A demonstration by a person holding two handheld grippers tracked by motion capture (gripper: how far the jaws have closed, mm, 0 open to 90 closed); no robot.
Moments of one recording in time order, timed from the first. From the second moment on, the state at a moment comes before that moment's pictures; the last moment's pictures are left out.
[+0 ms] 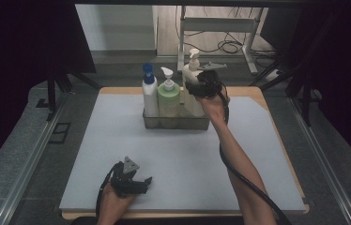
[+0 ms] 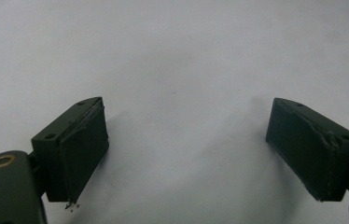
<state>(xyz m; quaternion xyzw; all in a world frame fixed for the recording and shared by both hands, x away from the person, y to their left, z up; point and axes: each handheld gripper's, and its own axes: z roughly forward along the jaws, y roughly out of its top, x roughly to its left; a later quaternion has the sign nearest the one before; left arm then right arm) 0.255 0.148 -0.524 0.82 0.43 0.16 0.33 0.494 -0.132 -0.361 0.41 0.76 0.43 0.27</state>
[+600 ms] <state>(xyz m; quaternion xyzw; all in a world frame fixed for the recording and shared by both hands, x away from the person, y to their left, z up) 0.255 0.148 -0.524 0.82 0.43 0.16 0.33 0.500 -0.131 -0.386 0.42 0.76 0.42 0.26</state>
